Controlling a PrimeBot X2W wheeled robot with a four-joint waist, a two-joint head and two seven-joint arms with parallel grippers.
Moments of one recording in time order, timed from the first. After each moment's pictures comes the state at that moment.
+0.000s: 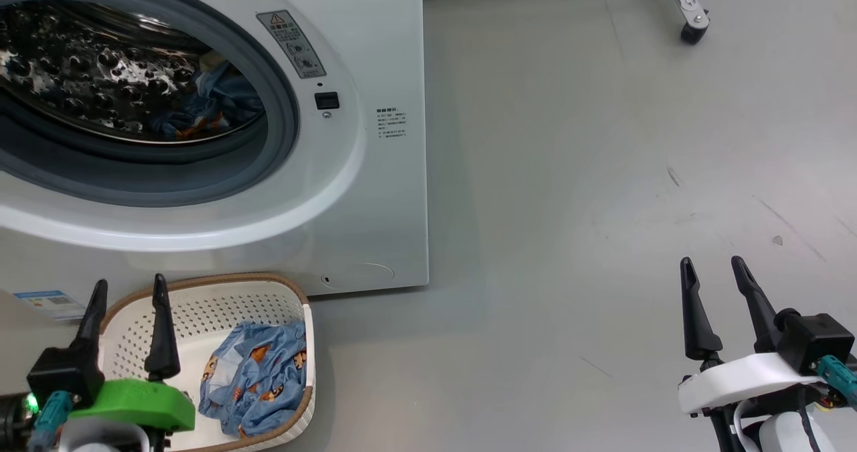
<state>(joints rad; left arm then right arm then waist) -0.03 0.09 0.09 0.20 -0.21 -0.09 -0.26 0.00 -0.09 0.05 0.19 0.24 0.12 -0.25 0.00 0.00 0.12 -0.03</state>
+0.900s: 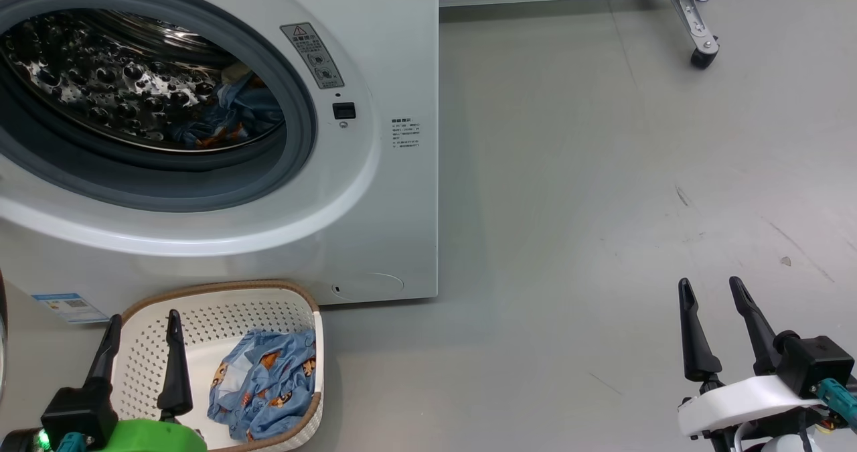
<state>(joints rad) 0.11 0.06 0.09 0.11 -0.19 -0.09 -0.26 0.07 -0.09 0.06 0.14 0.24 0.12 -0.25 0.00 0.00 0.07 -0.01</state>
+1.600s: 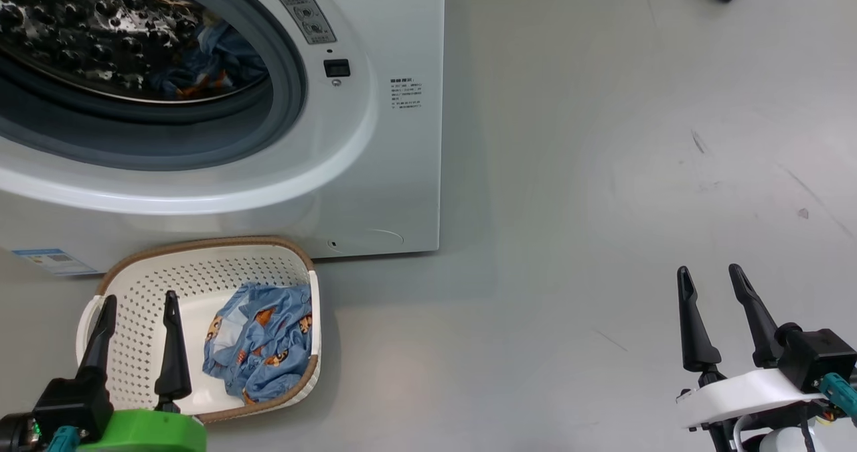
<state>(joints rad) 0.10 0.05 0.09 0.05 -0.18 -0.09 -0.26 0.07 -0.09 0.06 0.10 0.24 0.12 -0.25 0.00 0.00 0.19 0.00</state>
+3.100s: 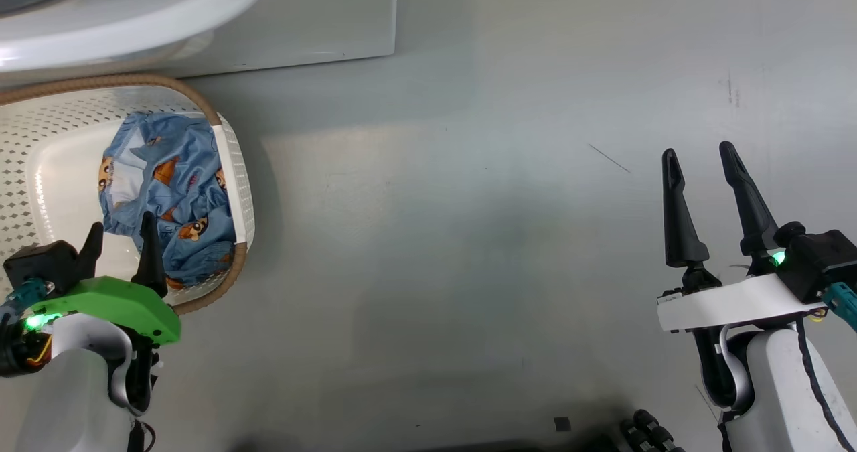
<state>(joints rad) -0.33 0.12 0.10 0.53 -0.34 -0.12 -0.12 -0.16 -0.08 0.12 0.04 0.24 0.12 -0.25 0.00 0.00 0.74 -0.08</state>
